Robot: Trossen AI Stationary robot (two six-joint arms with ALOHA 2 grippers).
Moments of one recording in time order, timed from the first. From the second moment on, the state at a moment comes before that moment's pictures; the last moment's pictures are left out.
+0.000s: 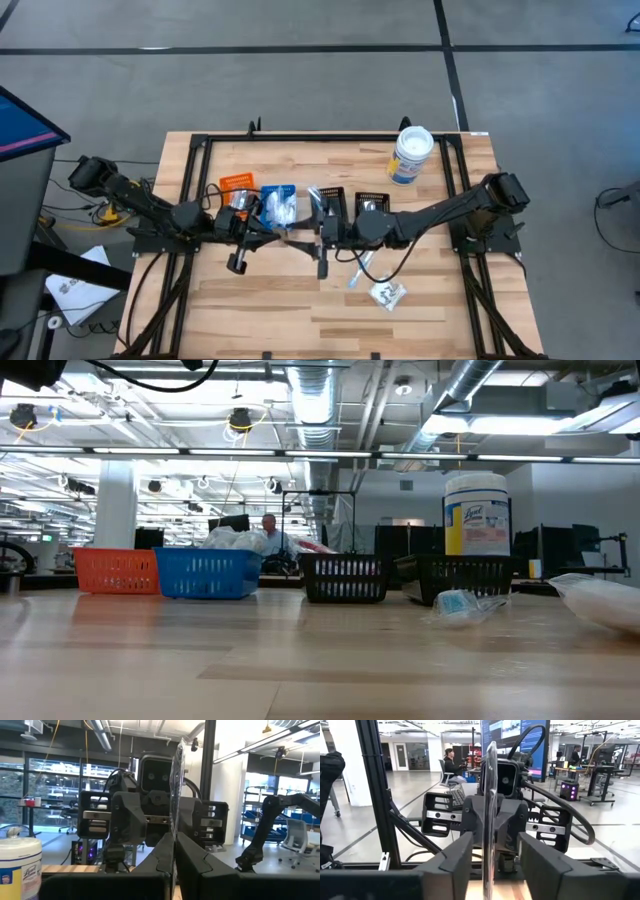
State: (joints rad) left arm -0.38 1.06 0.42 0.96 -0.24 0.00; right arm 0.29 1.74 1.27 0.53 0.31 0.00
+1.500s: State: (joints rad) left arm -0.38 1.05 0.42 0.95 -0.25 -0.09; right arm 0.28 1.74 1.27 0.50 0.27 0.03
